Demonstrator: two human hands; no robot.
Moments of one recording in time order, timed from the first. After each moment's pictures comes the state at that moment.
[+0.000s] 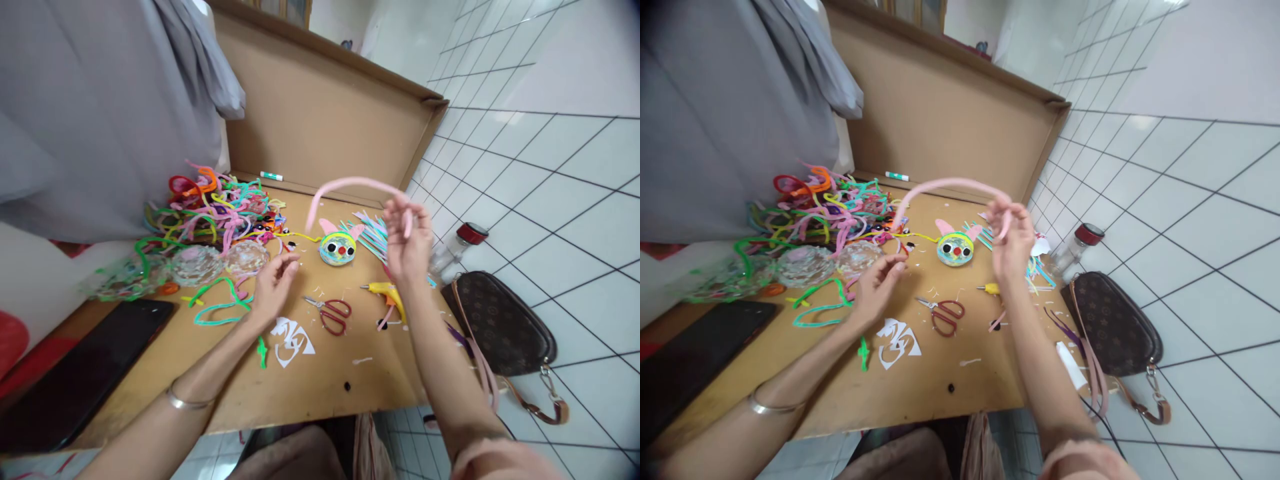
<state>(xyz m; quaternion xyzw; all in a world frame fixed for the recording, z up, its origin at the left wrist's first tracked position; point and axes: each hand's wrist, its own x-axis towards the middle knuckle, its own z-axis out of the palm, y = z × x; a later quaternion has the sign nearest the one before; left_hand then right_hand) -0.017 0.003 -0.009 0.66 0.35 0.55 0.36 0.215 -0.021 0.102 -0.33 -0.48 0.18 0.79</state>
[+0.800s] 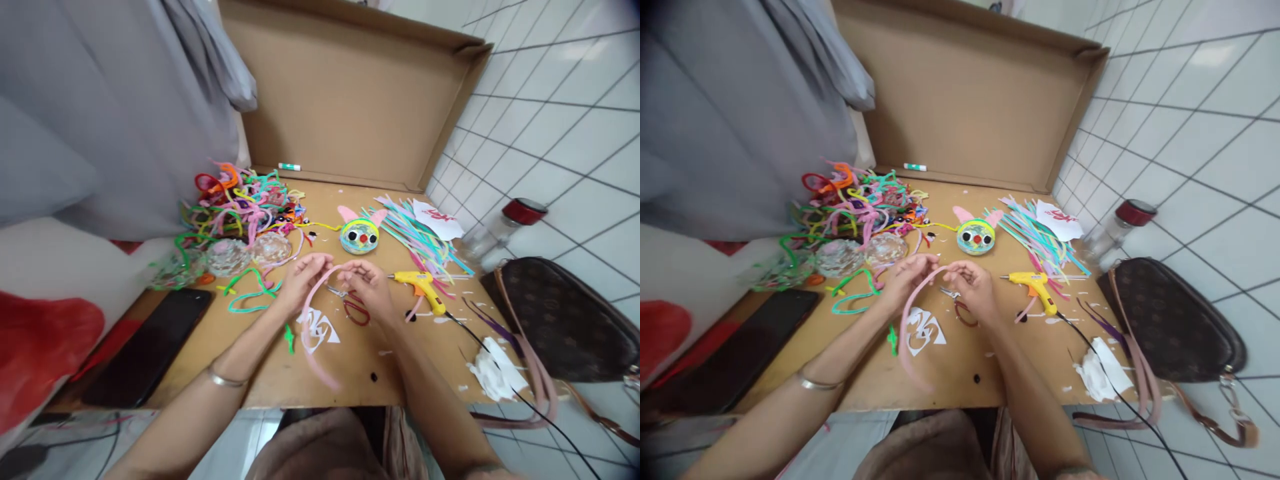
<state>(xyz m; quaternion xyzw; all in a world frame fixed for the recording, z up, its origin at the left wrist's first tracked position) -0.008 -0.007 0.000 0.46 0.28 0.48 0.69 0.141 -0.061 0.006 -0.48 -0.49 0.42 0.59</state>
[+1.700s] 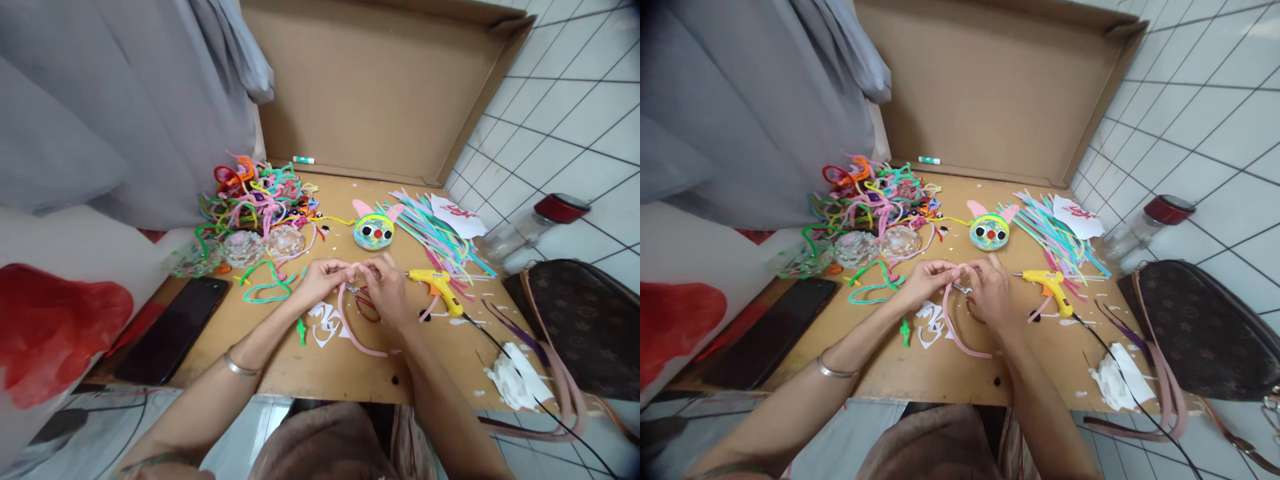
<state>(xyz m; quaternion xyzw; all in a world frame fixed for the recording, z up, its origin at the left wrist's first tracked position) -0.008 -0.009 -0.002 0.58 0.33 0.35 0.66 0.148 -0.065 0.002 -0.60 -0.64 0.08 0.47</state>
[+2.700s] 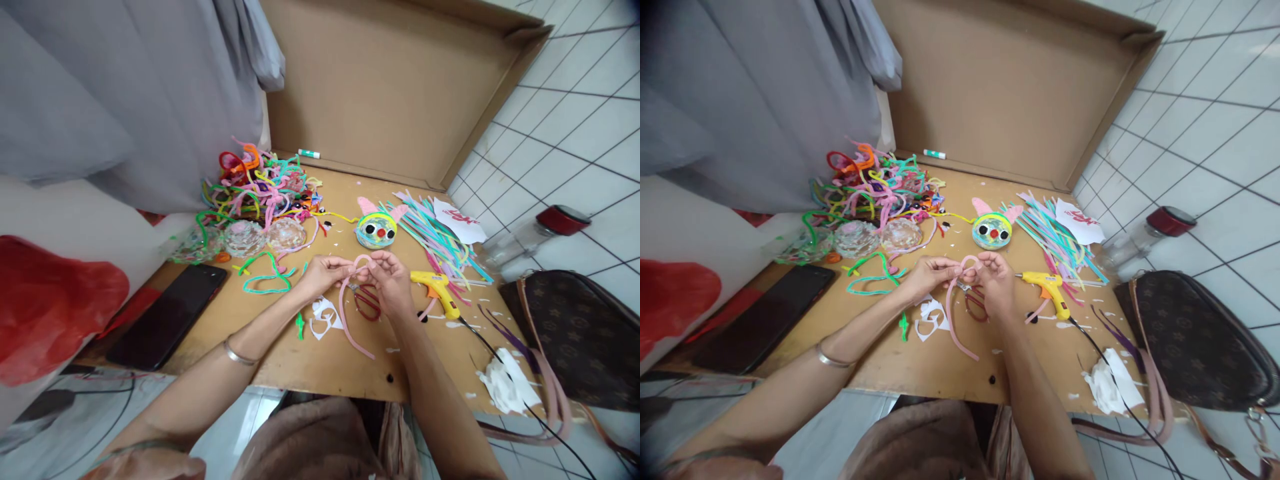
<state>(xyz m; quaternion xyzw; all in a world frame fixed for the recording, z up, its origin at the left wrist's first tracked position) -0.003 -0.004 -0.015 0.54 0.34 0.37 0.68 0.143 -0.056 -0.003 -0.47 -0.38 0.44 0.66</state>
